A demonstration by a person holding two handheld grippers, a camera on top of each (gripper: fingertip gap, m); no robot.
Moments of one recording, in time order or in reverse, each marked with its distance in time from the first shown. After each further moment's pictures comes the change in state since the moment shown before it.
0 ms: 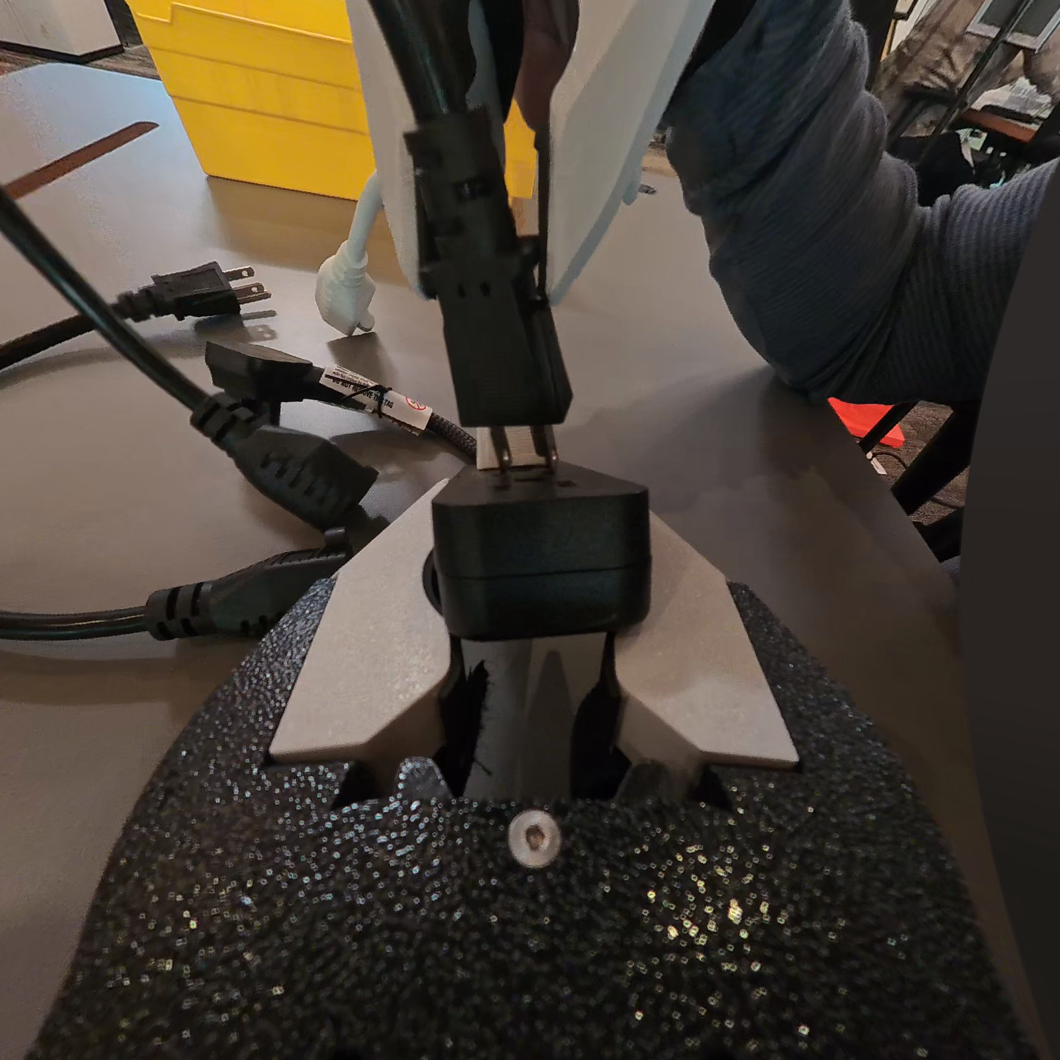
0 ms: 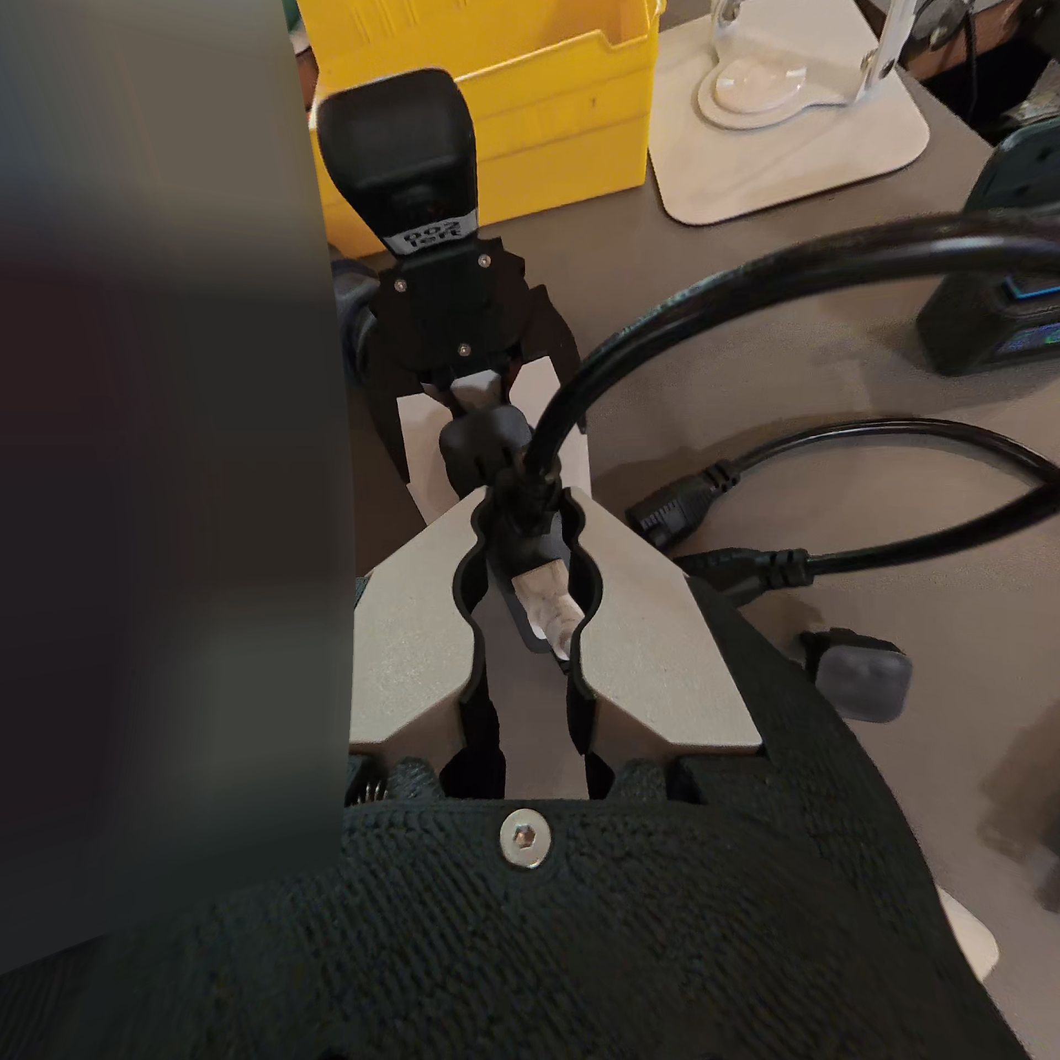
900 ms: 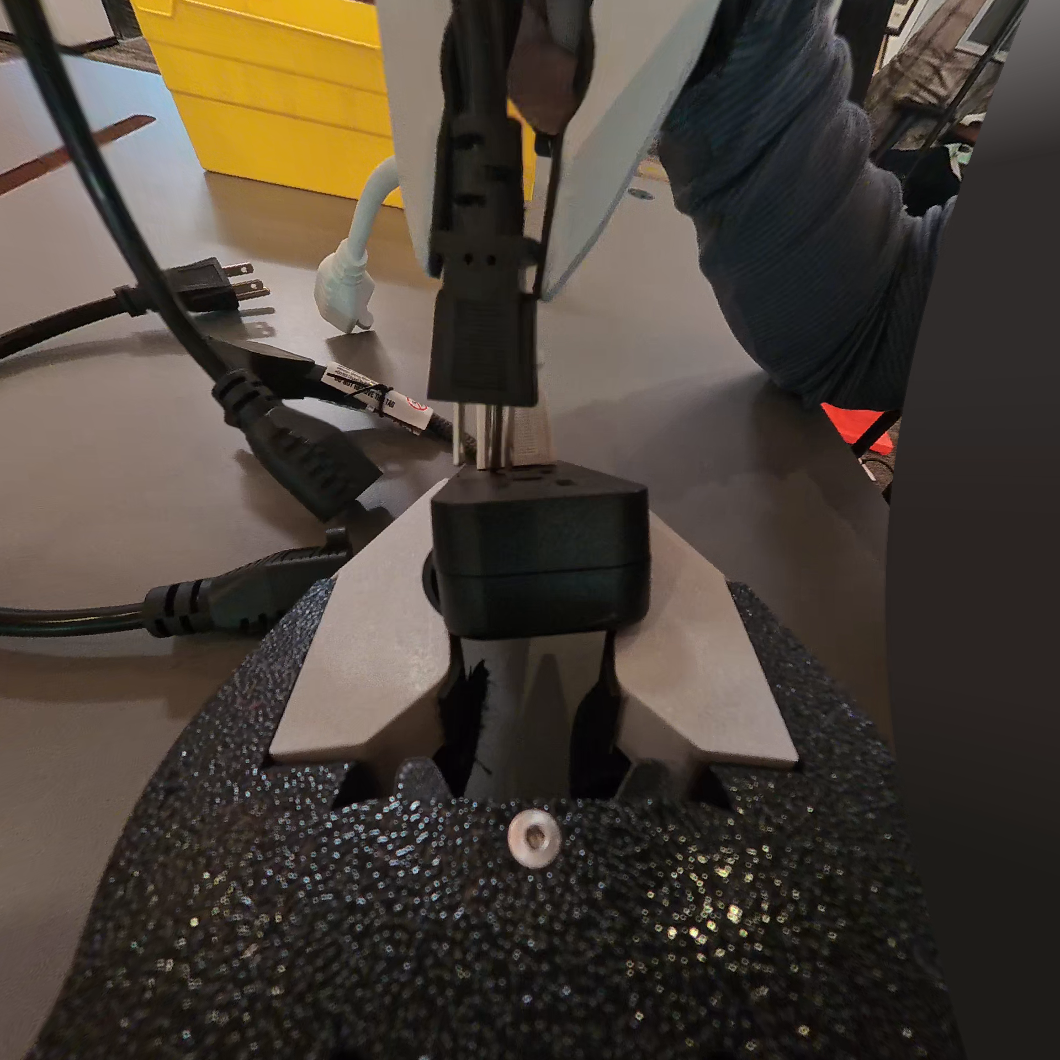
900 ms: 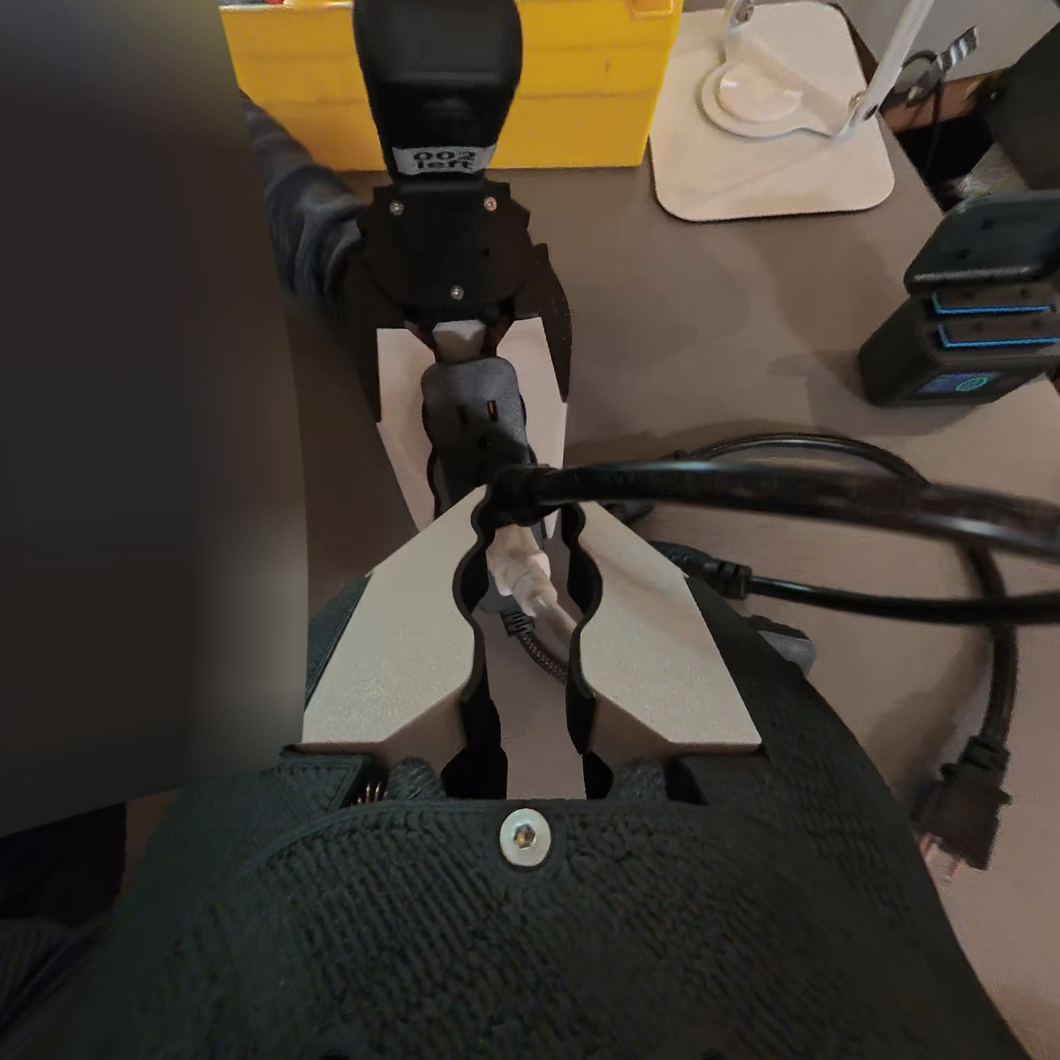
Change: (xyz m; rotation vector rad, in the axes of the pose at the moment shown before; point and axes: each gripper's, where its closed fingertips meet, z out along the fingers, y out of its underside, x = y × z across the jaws) left arm -0.001 -0.001 0.000 0.004 0.008 -0.018; right arm 0.007 0.011 -0.009 -0.054 0.059 -0.192
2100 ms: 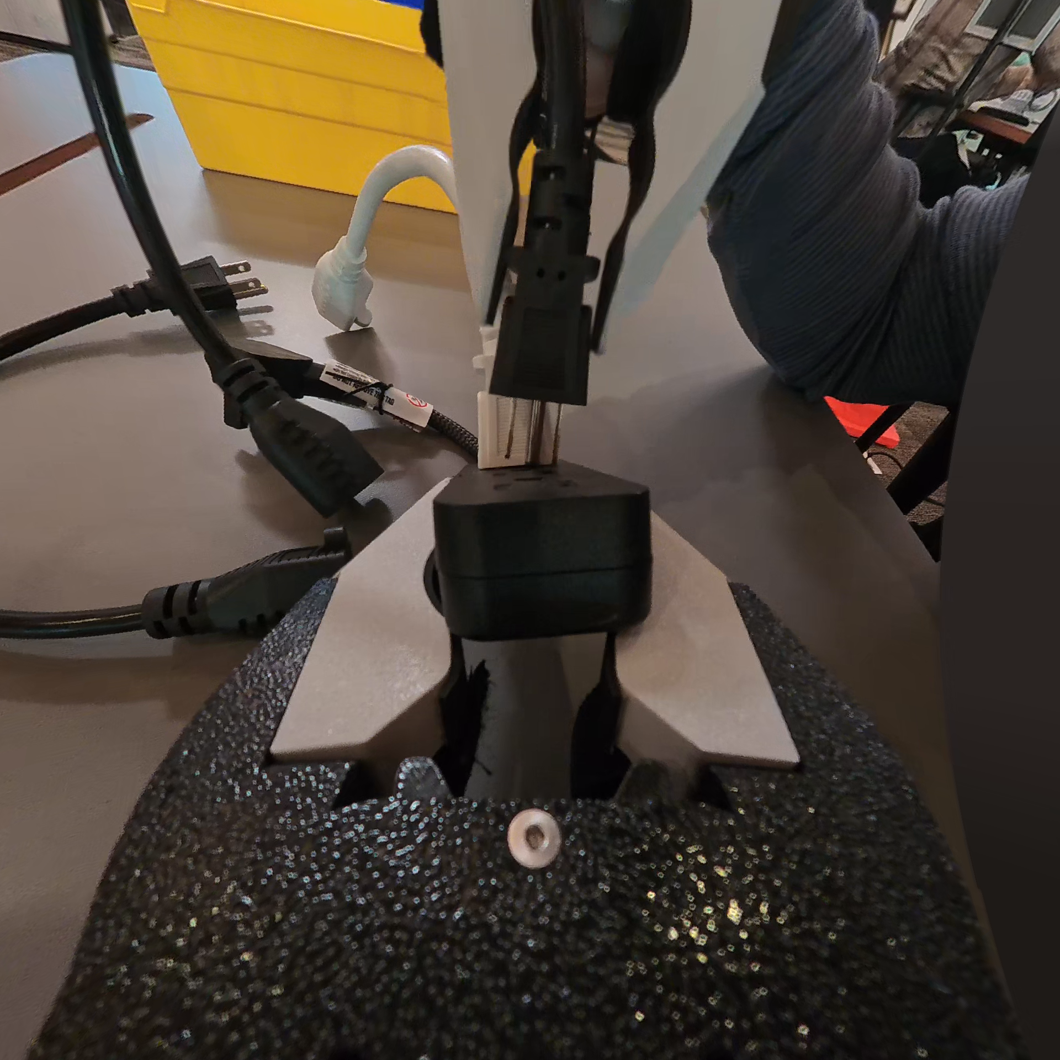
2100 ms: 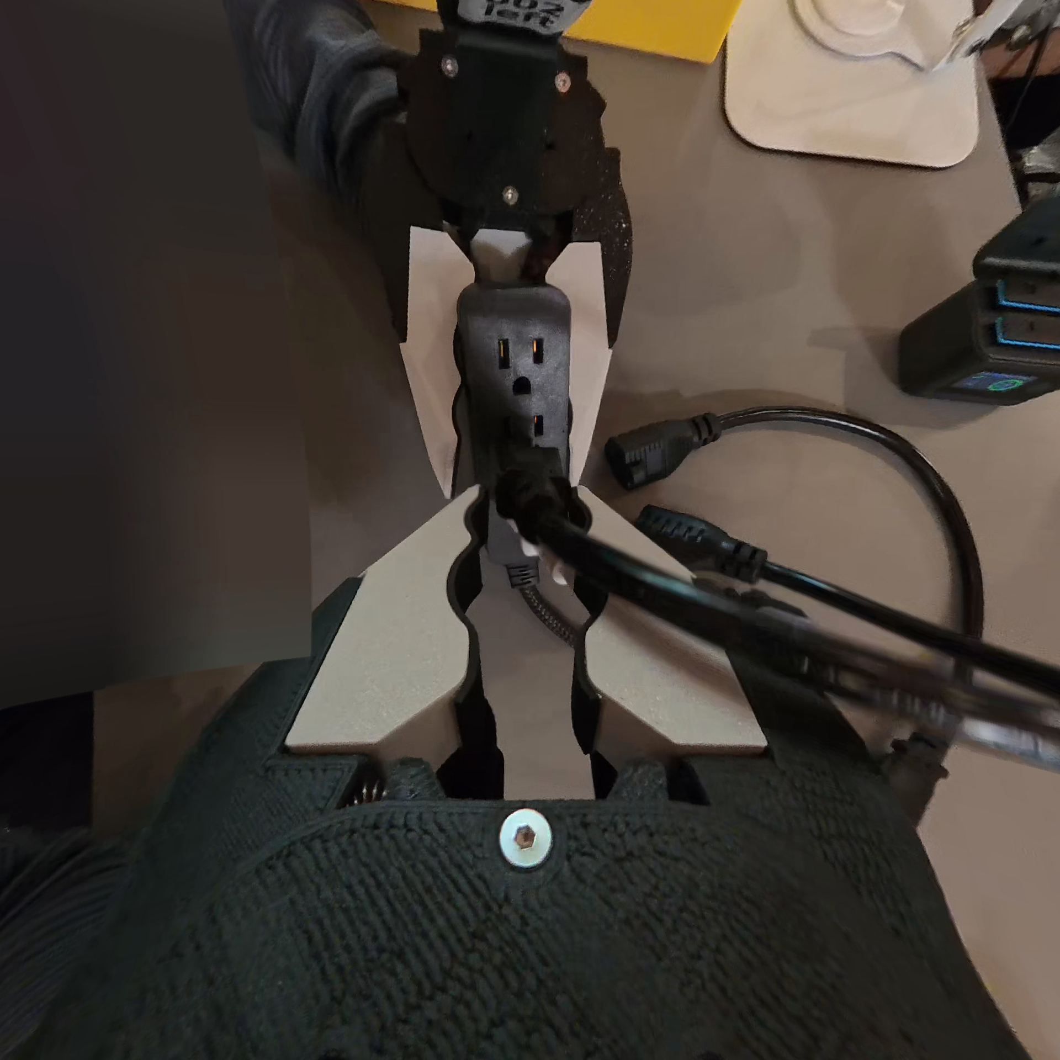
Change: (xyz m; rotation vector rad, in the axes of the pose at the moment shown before) left arm 0.001 0.001 0.001 -0.009 -0.003 0.010; right arm -0.015 0.021 0.002 -0.151 0.008 -0.140
